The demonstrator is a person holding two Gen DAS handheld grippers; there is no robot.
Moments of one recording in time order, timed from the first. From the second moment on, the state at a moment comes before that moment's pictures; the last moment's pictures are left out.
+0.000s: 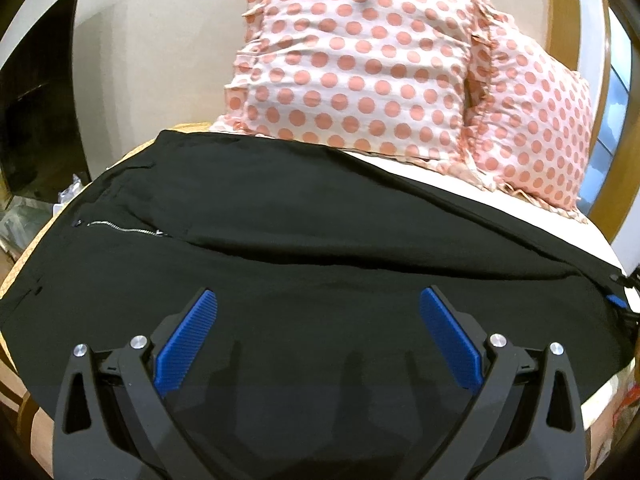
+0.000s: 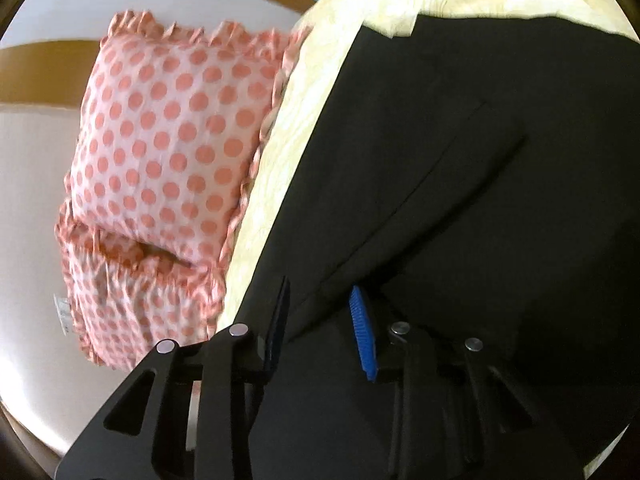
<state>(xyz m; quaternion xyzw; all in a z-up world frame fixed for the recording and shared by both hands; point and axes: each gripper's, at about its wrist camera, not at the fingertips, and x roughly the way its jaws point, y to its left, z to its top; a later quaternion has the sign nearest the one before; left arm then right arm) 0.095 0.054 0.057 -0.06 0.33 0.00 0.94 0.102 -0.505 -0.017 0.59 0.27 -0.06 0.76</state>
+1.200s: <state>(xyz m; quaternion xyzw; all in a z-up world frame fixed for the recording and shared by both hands) 0.372 0.152 0.058 -0.18 0.45 0.12 0.87 0.046 -0.544 0.000 0.52 0.10 -0.08 0.84</state>
